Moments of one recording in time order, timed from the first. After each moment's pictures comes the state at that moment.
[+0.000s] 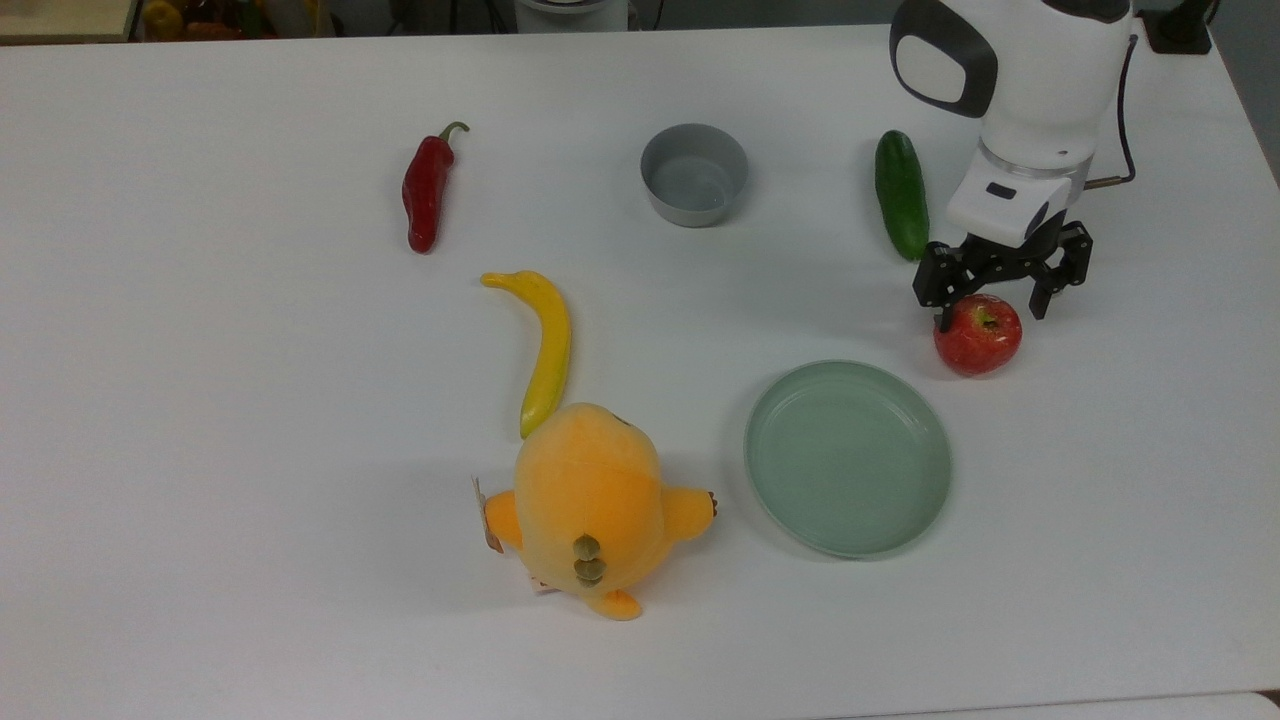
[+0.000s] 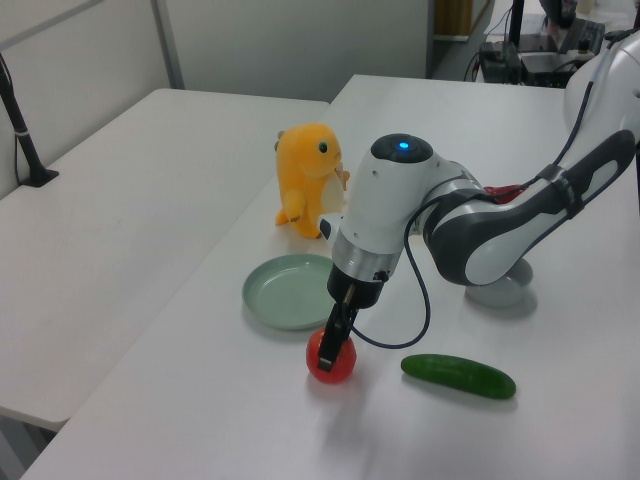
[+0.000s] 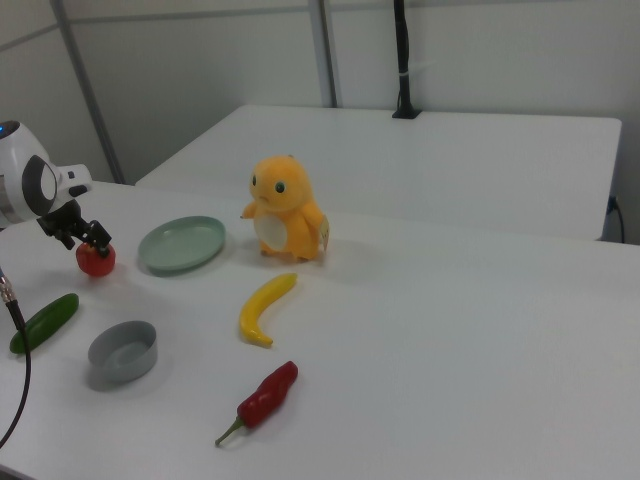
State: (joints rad) arm 0.62 0.70 0.05 -1.36 -0.14 2.37 0.57
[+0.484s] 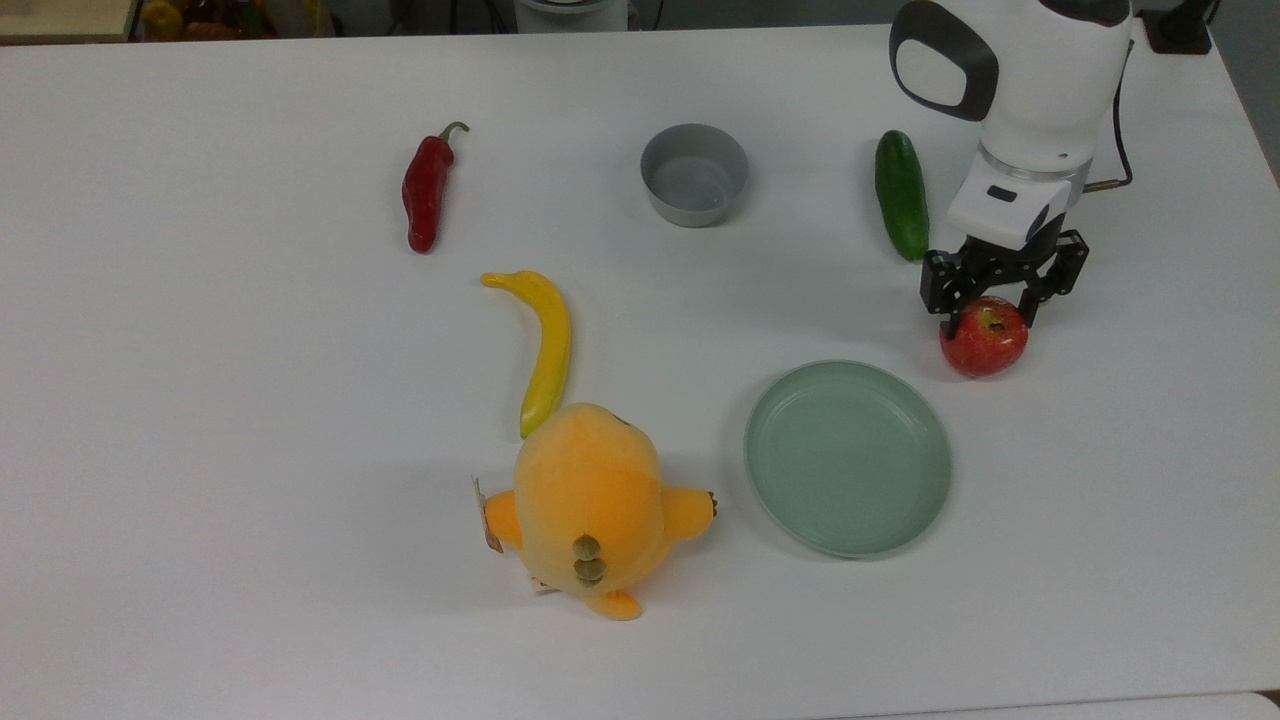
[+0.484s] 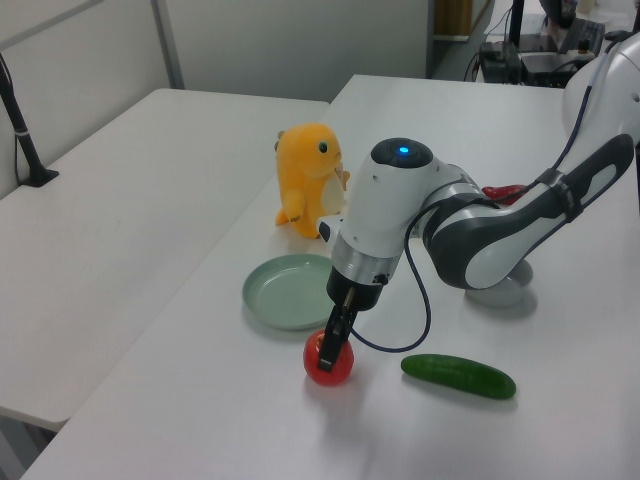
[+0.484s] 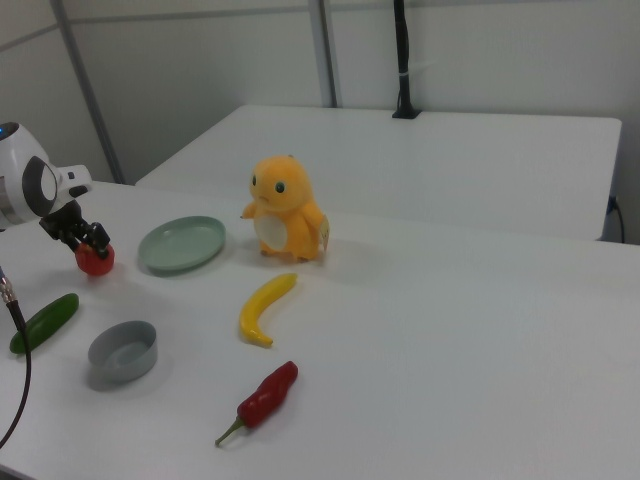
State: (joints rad) arm 0.62 0.70 0.05 -1.36 -0.16 2.37 0.57
